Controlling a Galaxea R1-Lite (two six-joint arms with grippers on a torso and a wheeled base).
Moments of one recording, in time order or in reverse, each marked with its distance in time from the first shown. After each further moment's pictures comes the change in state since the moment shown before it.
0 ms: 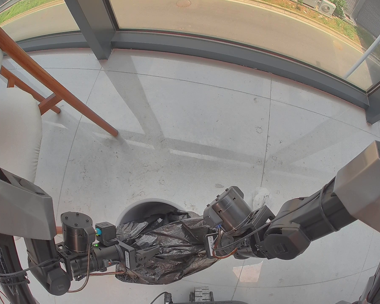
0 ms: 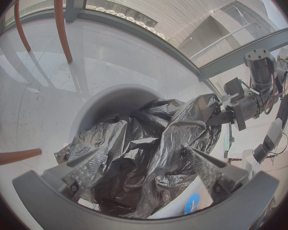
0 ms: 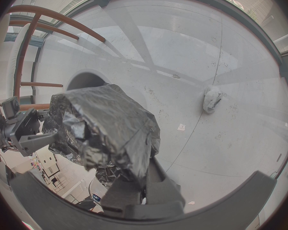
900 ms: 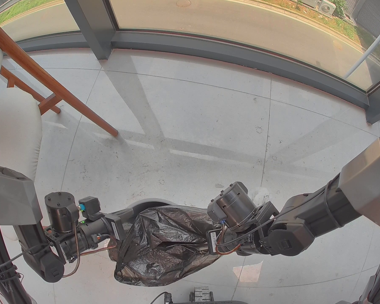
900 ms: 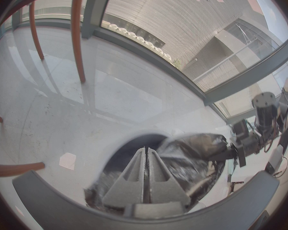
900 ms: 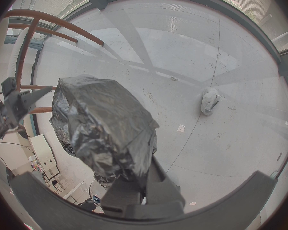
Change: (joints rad) left arm 0.138 -0.094 -0.101 0.002 -0.003 -0.087; right arm -0.017 -0.013 0.001 -0.001 0.000 -0.005
